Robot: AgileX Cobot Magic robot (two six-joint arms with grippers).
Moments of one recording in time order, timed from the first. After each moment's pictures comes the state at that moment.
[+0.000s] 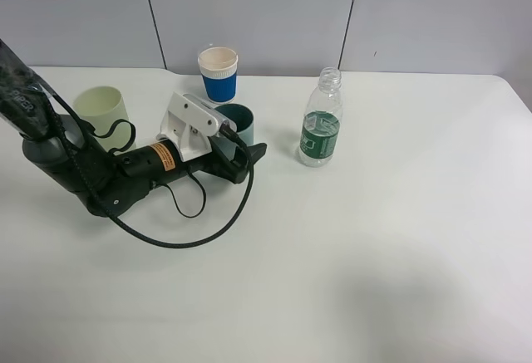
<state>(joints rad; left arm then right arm) -0.48 2.20 -0.72 0.28 -1.22 -0.07 -0.02 0.00 -0.50 0.03 1.07 -0.07</state>
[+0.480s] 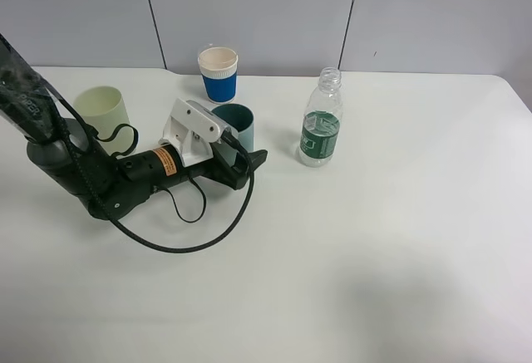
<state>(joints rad) -0.48 2.22 -0.72 0.29 -1.21 -0.07 -0.02 0.00 -0.50 0.03 1.07 -0.07</state>
